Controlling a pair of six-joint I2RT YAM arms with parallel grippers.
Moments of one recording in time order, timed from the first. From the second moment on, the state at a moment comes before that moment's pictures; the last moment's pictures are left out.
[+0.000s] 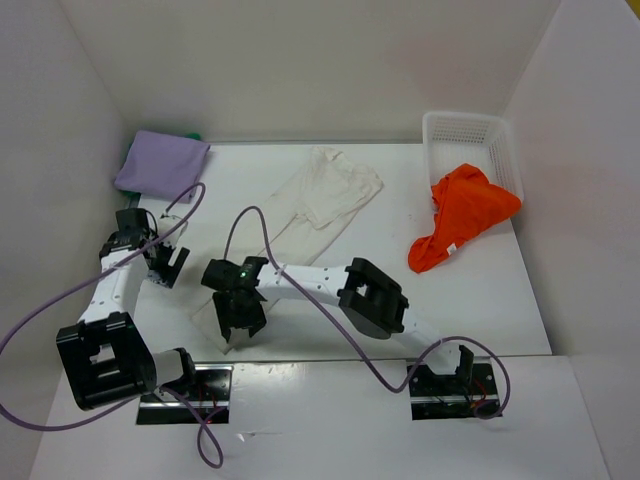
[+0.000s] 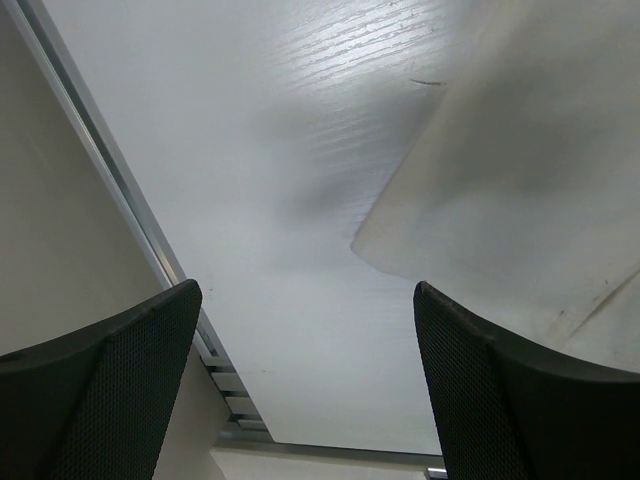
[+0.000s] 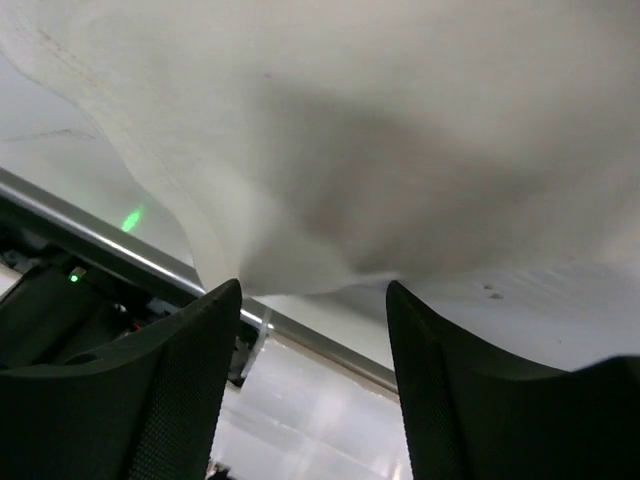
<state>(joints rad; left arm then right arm) 0.32 1.25 0.81 -0.64 -0.03 0.65 1.24 2.38 2.01 -0.87 -0.13 0.92</state>
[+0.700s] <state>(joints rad) 0.22 1.37 0.81 -0.63 0.06 0.64 1.15 2.29 1.82 -0.81 -0.23 1.14</state>
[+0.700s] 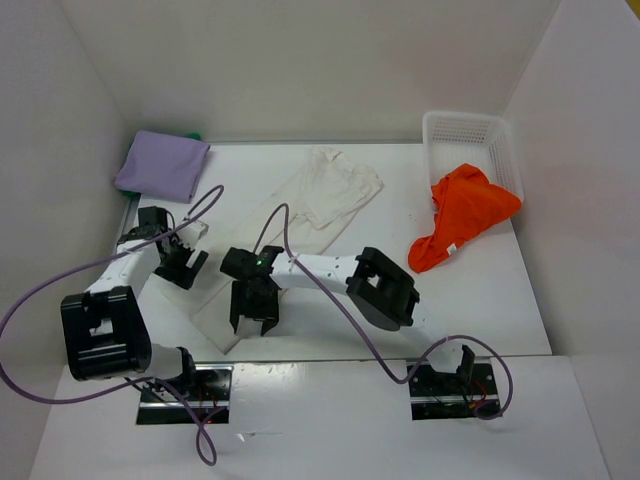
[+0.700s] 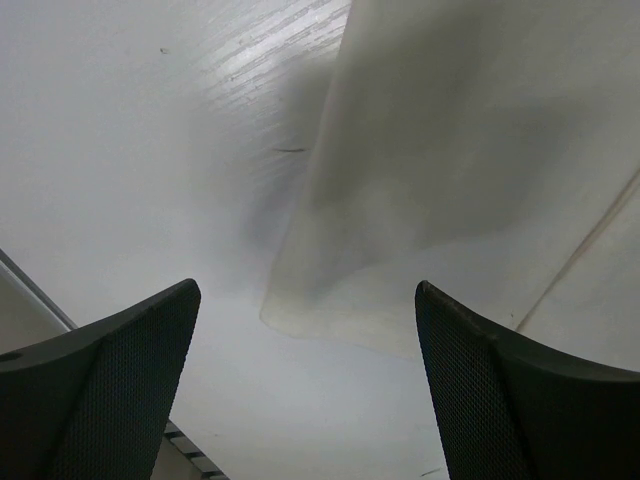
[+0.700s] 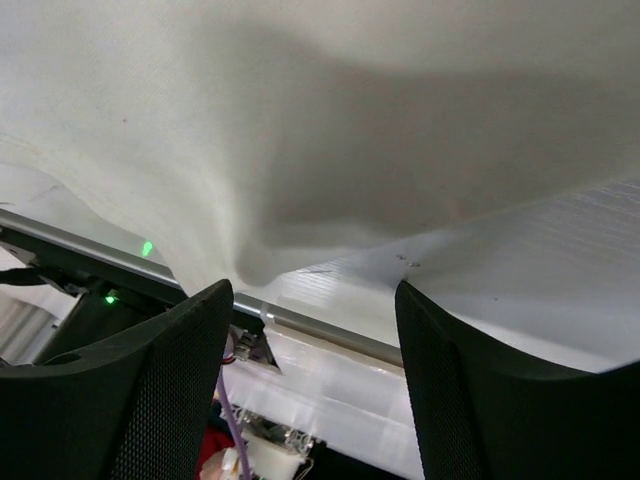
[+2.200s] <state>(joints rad) 0.22 1.42 0.82 -0.56 0.11 0.62 1.10 2.33 1.75 -0.60 -0.42 1.49</state>
